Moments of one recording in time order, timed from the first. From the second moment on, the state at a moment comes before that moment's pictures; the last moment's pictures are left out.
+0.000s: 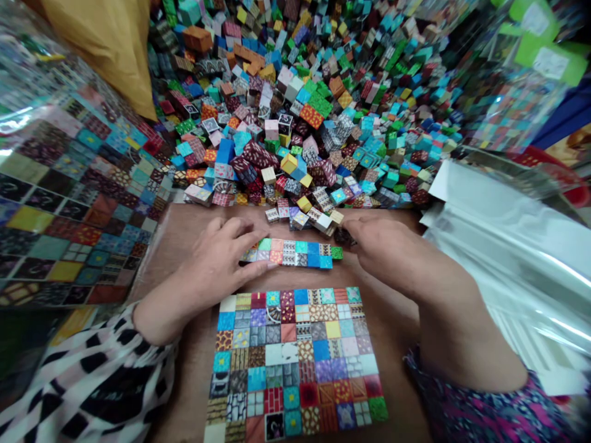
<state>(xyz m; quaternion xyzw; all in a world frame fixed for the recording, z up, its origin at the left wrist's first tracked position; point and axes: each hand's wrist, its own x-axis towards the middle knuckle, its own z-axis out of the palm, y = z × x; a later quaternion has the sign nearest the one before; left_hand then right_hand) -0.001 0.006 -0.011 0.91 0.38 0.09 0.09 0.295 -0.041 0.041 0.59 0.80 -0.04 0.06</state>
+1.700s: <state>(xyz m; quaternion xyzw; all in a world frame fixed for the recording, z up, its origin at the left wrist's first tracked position) 0.000 0.005 -0.010 0.91 0.38 0.09 0.09 0.281 -0.045 0.047 0.62 0.79 -0.01 0.05</state>
